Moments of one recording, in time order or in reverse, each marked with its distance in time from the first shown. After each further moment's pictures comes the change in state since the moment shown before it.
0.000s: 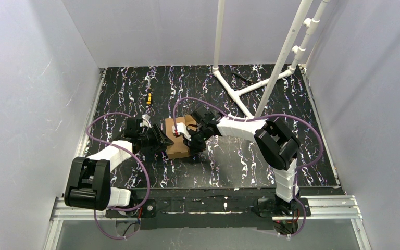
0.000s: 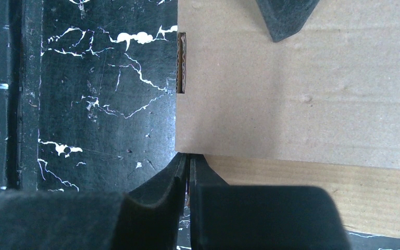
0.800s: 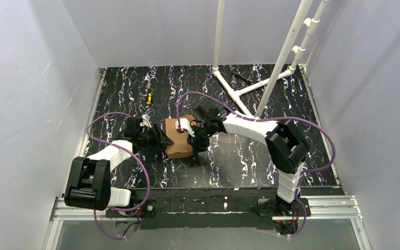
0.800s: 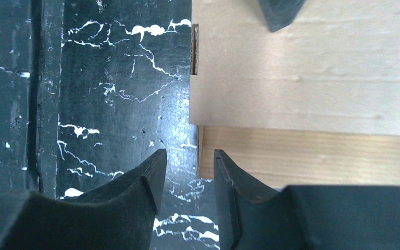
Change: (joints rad) left arm 0.000 0.000 0.005 -0.012 -0.001 0.007; right arm -0.031 -0.099 0.011 -0.101 0.006 -0.032
